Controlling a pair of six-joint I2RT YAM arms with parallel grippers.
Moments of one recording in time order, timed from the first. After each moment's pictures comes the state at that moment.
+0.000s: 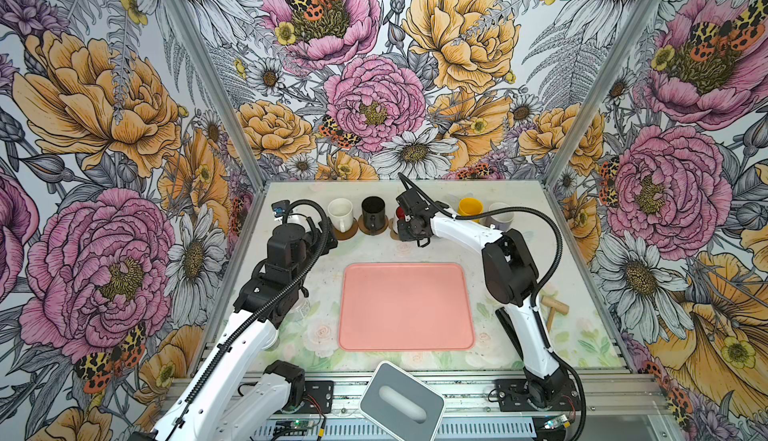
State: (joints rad) left arm -0.32 0.87 0.88 -0.36 -0.32 -0.45; right arm 0.59 2.29 1.90 -0.70 0.07 0.41
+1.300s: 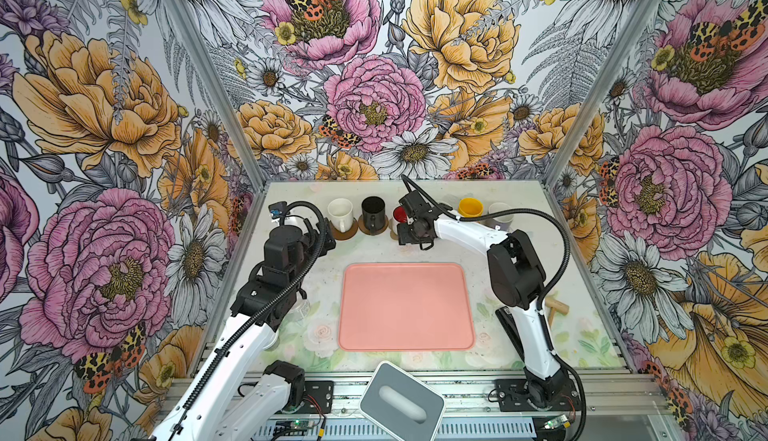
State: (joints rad) left arm -0.32 0.85 0.87 -0.37 -0.31 -0.45; right arm 0.60 2.20 1.80 -0.69 0.03 0.43
